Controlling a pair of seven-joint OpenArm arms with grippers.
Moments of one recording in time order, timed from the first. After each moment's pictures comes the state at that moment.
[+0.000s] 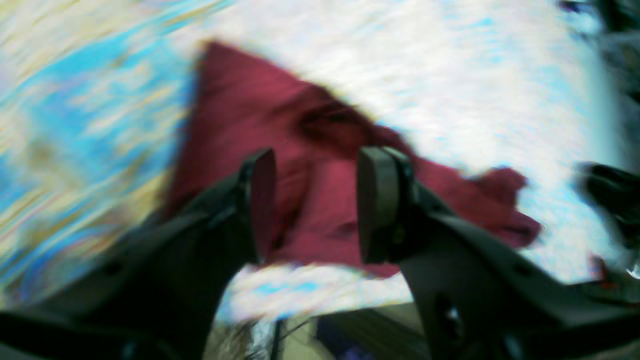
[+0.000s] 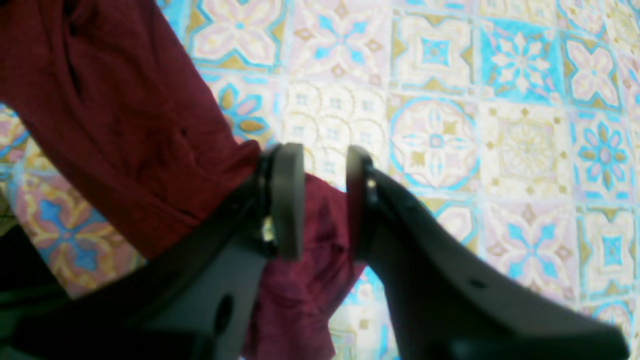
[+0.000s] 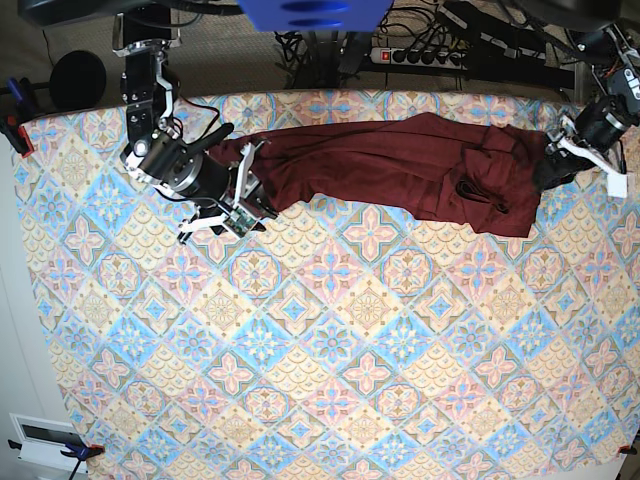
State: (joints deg) left arm 21.8 -19.5 -46.5 101.5 -63.5 -21.1 69.1; right arm -8.7 11.7 -2.3 111.3 11.1 43.0 -45.7
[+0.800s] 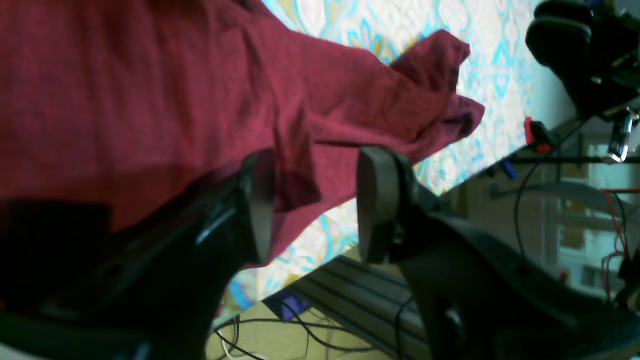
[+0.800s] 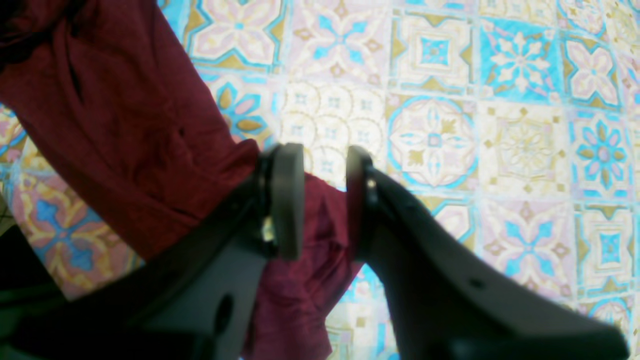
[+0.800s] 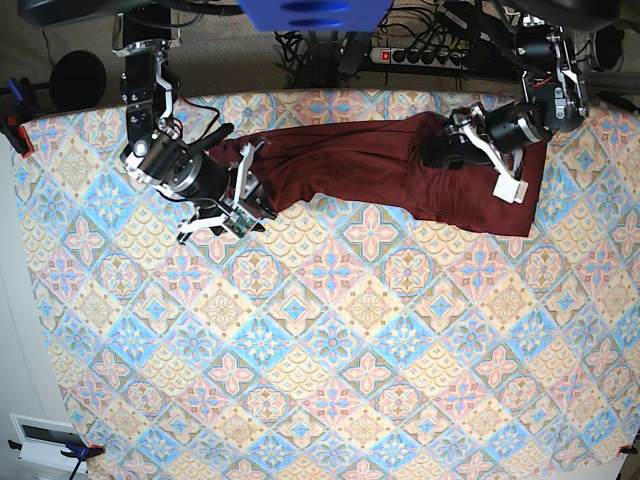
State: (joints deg) left arm 21.0 -15.9 -22.4 103.8 -64.6 -21.5 68.7; right arm -8.6 11.7 -2.3 111.3 11.0 43.0 -46.1
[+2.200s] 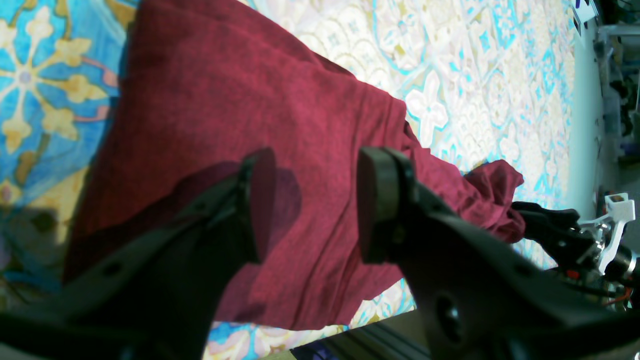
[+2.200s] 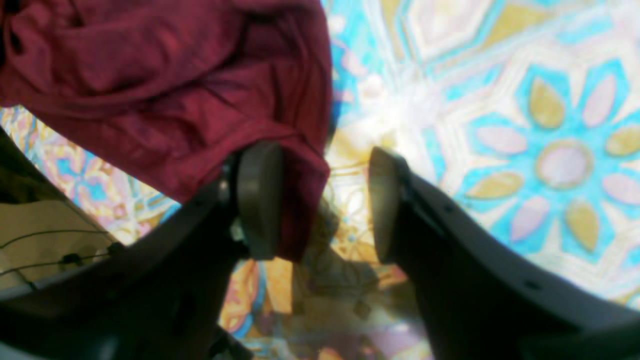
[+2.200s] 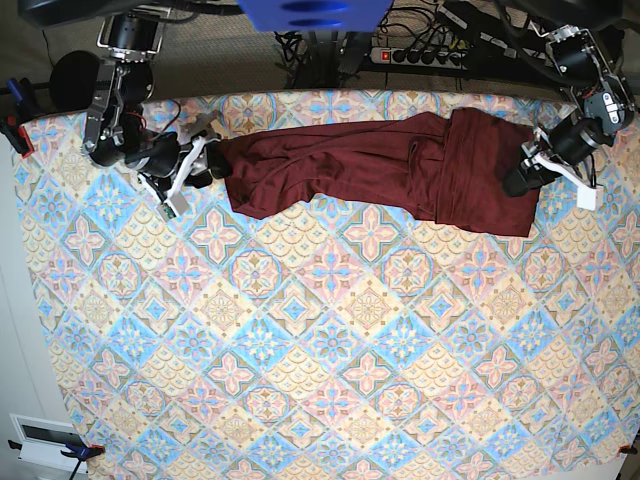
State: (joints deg) left arm 16.0 -17.2 -39.1 94.2 -64.0 -21.5 68.7; right arm -9.3 10.6 16.9 90.0 37.3 42.7 -65.0
